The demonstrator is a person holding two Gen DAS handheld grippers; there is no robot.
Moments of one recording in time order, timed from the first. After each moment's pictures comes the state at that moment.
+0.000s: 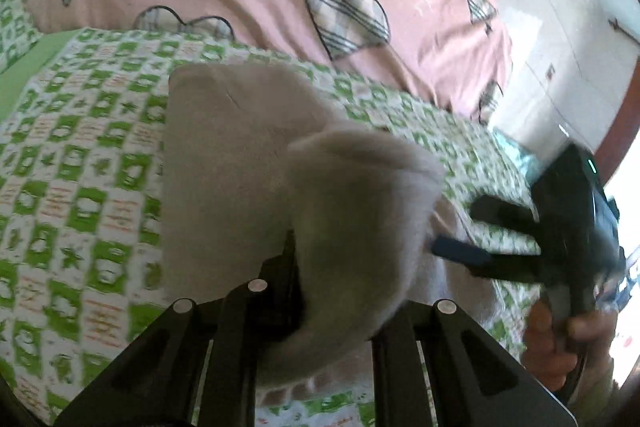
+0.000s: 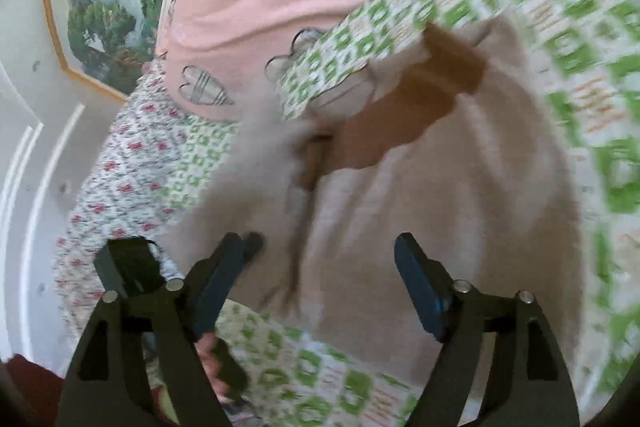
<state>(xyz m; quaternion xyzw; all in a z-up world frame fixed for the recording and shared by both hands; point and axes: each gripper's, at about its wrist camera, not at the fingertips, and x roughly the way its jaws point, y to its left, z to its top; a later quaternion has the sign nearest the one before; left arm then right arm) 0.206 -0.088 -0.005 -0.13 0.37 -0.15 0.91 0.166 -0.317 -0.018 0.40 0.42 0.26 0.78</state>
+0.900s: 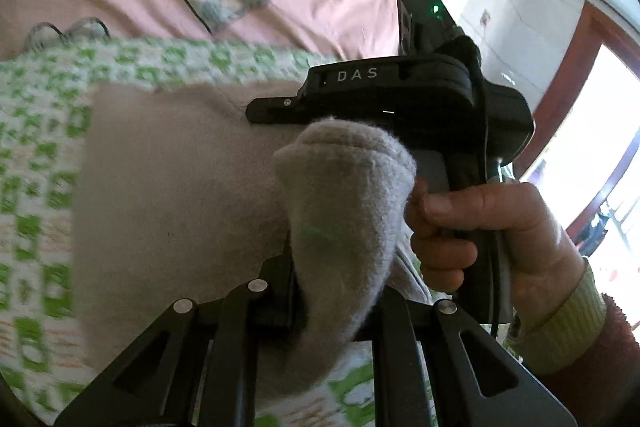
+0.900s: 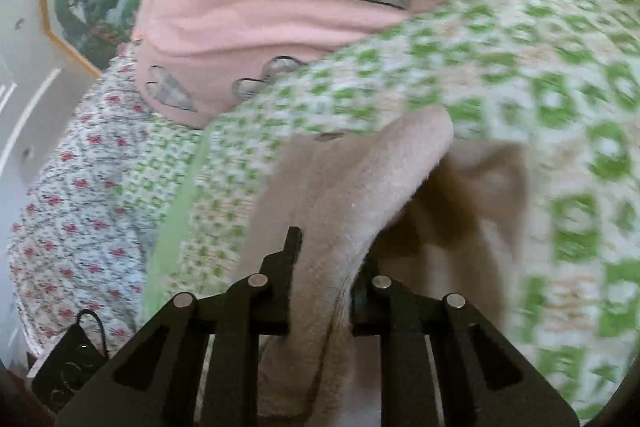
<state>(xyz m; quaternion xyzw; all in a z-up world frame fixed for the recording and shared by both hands) 0.206 -0.208 -0.013 -0.08 0.38 -0.27 0.88 0.233 -0.359 -0.011 0.28 0.43 0.17 0.84</state>
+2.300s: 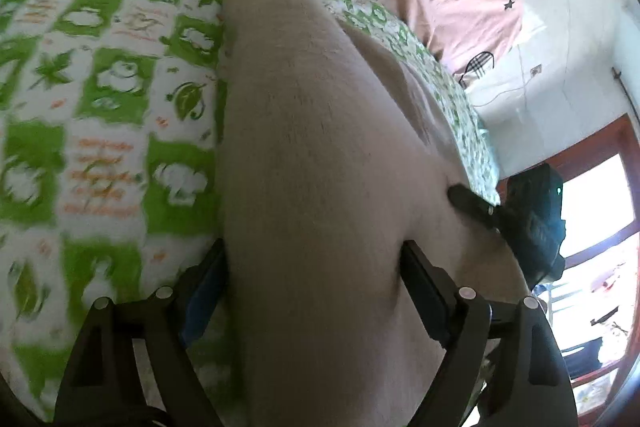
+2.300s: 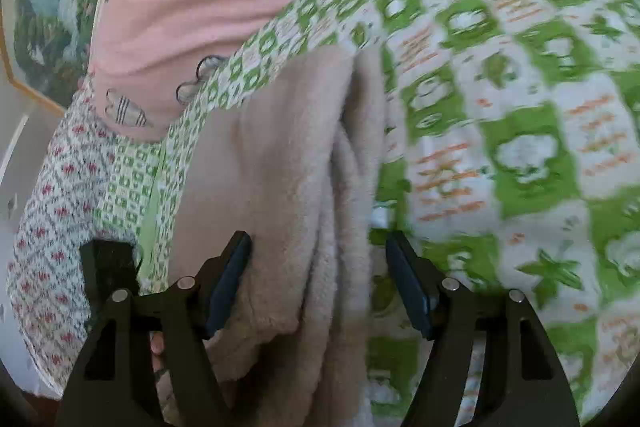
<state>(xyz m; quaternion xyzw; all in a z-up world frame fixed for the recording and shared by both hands) 0.295 -0.095 -0.086 -0.25 0.51 -0.26 0.78 0.195 -0.401 -0.060 0.33 0.45 0.14 0.82</state>
